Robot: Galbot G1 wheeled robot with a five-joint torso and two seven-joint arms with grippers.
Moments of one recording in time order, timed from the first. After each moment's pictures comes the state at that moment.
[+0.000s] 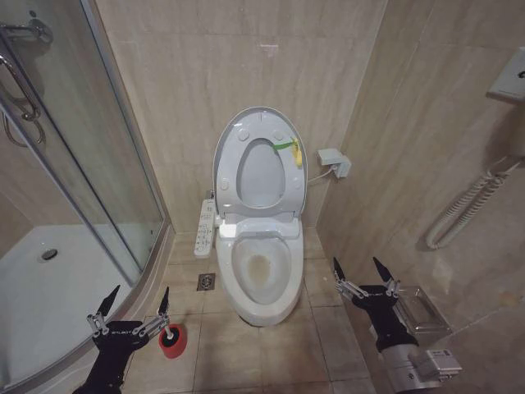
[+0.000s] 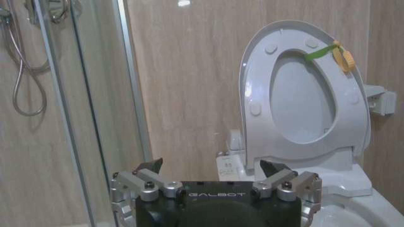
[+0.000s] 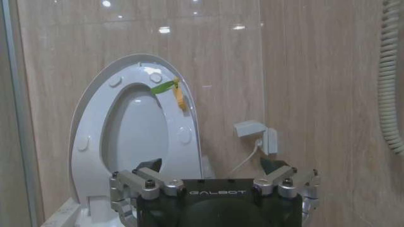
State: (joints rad) left arm 2.00 -1.34 -0.68 -2.50 -0.14 -0.01 -0.10; right arm -1.76 1.38 0.63 2.37 0.27 0.04 0.06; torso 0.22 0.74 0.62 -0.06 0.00
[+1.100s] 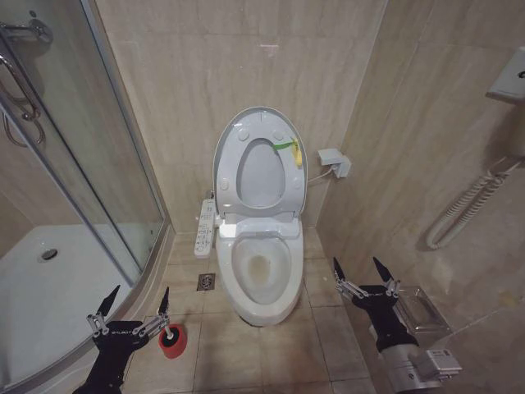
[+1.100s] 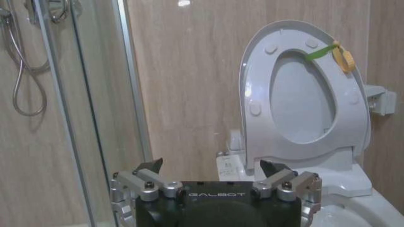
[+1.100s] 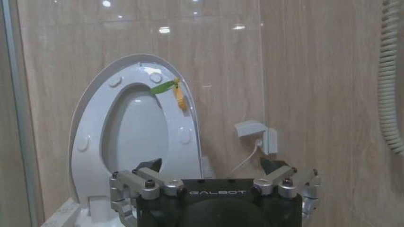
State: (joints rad) left arm 2.00 -1.34 -0.68 -2.50 -0.14 -0.01 -0.10; right arm -1.76 1.38 0.63 2.37 0.27 0.04 0.06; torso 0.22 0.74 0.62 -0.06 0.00
